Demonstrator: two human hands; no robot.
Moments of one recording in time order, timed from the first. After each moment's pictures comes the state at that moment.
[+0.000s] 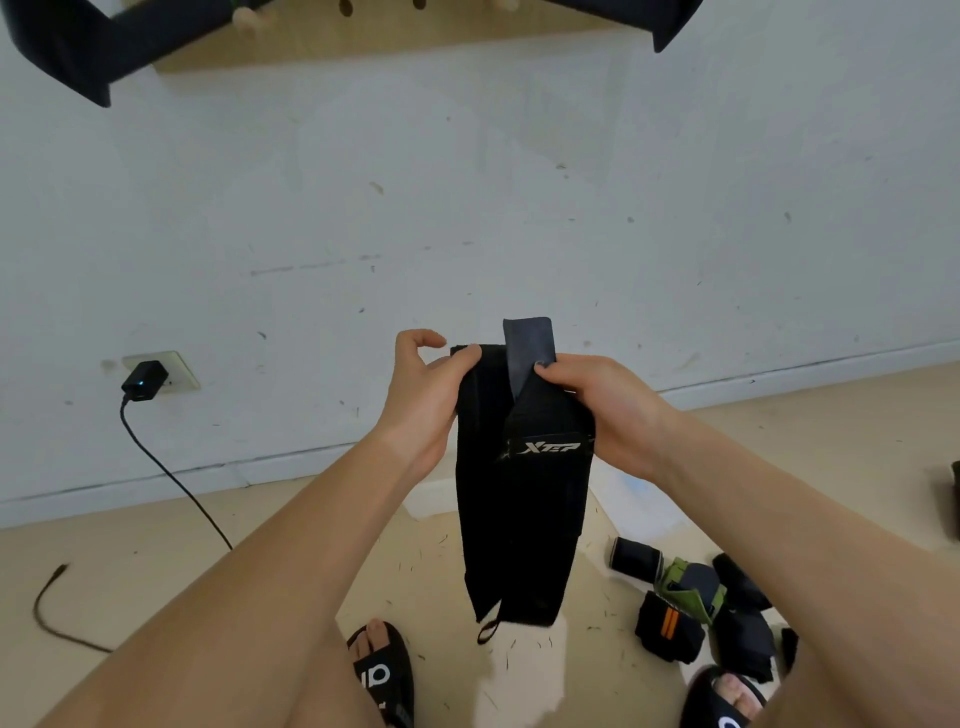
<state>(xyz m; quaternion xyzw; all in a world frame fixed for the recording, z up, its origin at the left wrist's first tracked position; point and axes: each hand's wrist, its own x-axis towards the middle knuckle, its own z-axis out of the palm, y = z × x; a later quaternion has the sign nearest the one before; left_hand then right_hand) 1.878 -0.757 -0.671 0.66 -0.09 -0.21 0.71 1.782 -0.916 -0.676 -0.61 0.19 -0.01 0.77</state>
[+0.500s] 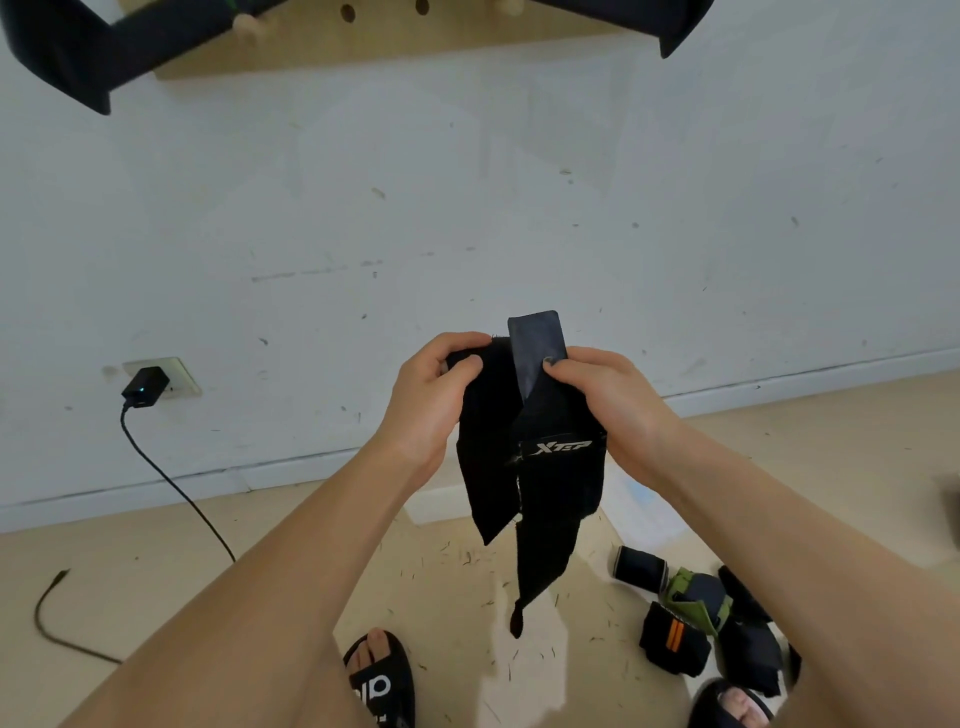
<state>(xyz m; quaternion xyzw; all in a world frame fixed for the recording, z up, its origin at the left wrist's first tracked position) 1.885 -0.758 -0.672 0.70 -0.17 -0.16 0.67 1.786 -0.914 -0.667 -0.66 0.21 -0.10 0.71</state>
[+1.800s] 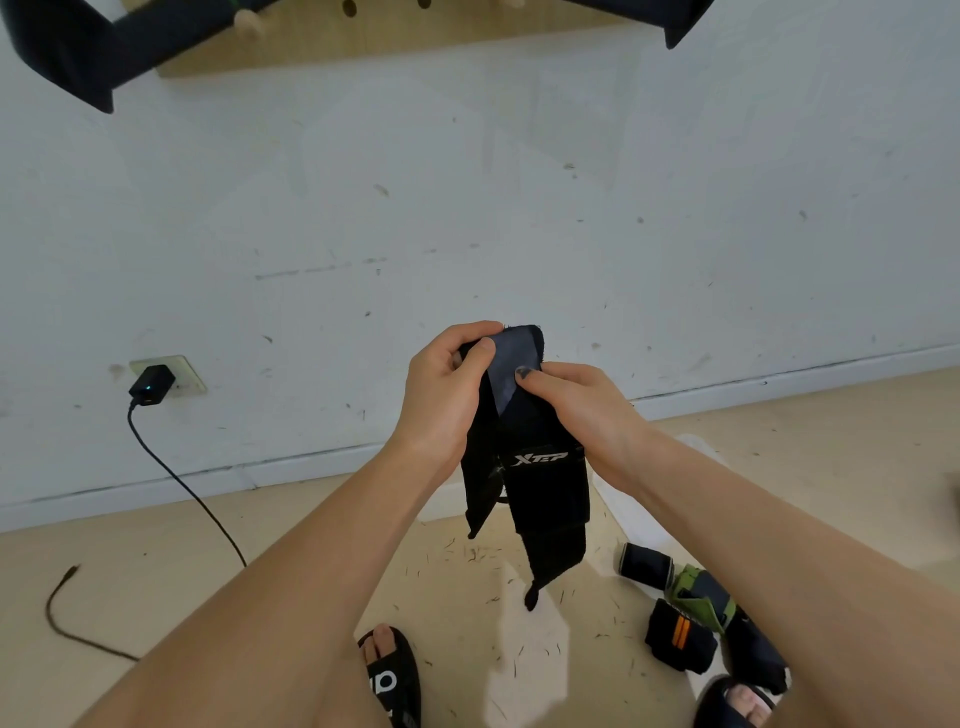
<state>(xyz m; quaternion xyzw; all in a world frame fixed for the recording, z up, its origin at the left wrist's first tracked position) 1.881 -0.770 -0.675 0.68 -0.17 -0.11 0.70 1.796 -0.893 -0.679 -0.67 0.20 -0.09 0.71</state>
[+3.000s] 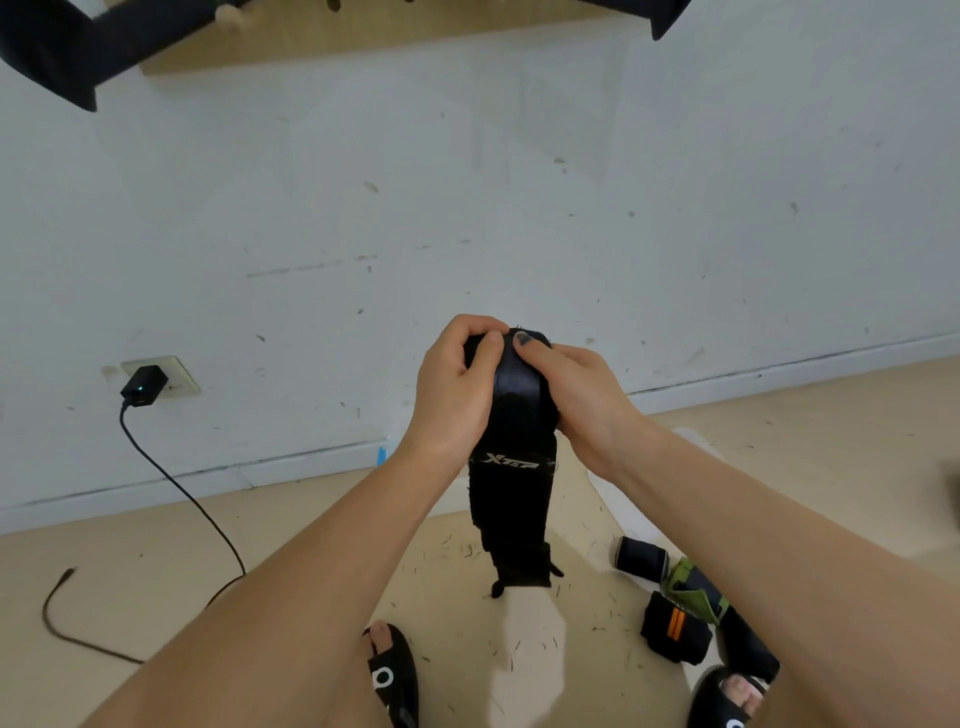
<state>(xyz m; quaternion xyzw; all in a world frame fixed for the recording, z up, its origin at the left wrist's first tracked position) 1.868 -0.783 -0.675 0.73 -0.23 -0.04 0.64 1.799 -0.892 -0.675 -0.61 0.21 -0.13 0.75</state>
